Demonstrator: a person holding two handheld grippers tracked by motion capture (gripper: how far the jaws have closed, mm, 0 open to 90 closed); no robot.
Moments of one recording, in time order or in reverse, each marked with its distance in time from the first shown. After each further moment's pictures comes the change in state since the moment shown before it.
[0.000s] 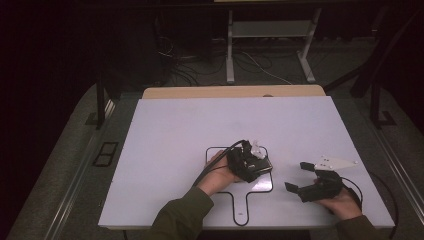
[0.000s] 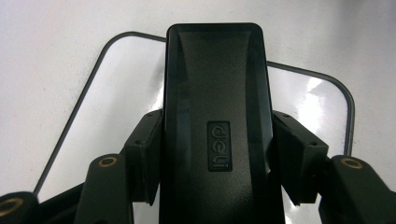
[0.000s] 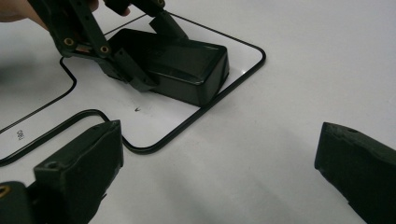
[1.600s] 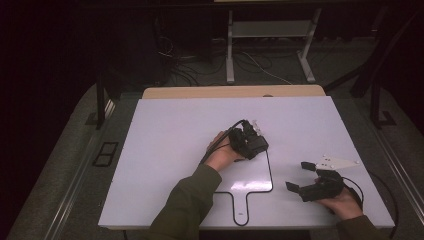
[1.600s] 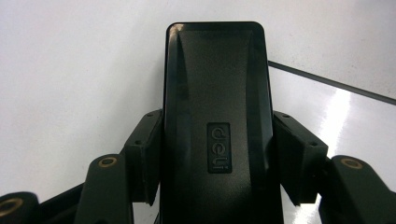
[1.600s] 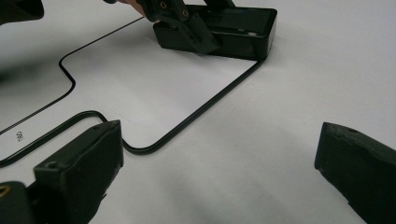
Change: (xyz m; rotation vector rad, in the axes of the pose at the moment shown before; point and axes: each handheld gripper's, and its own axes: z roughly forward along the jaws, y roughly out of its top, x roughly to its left) left arm 0.065 0.022 0.016 0.058 0.091 -0.034; right arm -0.002 0.000 -0.002 -0.006 -0.004 0.003
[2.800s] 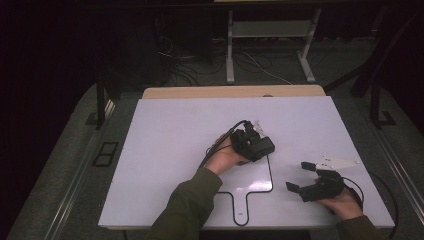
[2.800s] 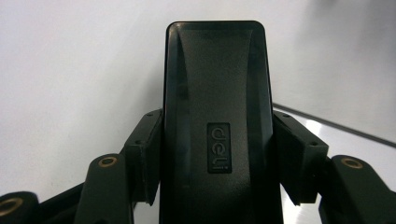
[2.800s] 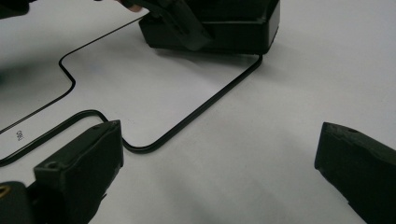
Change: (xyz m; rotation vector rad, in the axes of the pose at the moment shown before) left arm -0.014 0.005 -0.019 -0.090 -0.076 -0.019; right arm 0.000 0.000 0.000 0.001 -0.001 0.000
